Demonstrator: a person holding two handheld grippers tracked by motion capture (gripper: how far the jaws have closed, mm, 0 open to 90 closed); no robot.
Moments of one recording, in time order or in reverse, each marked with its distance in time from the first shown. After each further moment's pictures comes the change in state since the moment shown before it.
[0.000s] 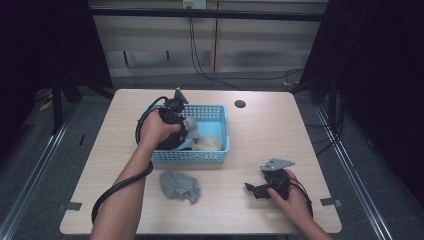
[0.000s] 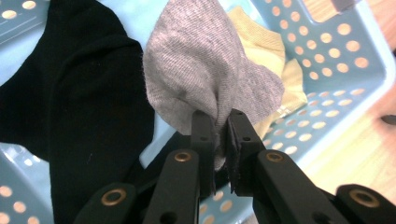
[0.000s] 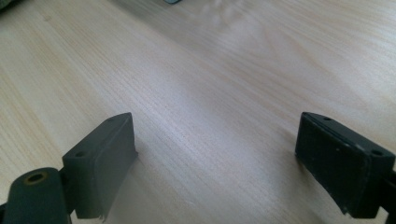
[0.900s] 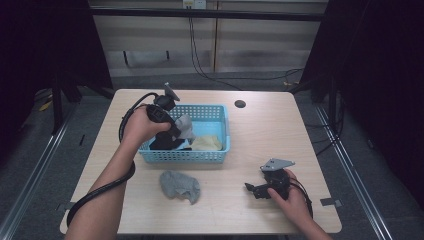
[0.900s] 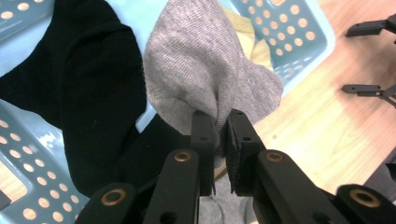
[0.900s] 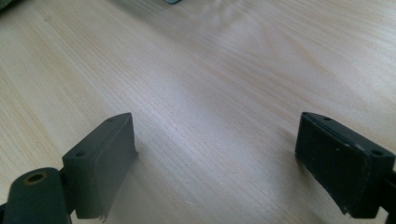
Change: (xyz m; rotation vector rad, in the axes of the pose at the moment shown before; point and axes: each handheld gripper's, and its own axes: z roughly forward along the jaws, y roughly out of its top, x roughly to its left) left arm -0.008 -0.019 -0.044 -0.008 -0.040 0.049; right arm 0.000 0.000 0.000 0.000 0.001 0.003
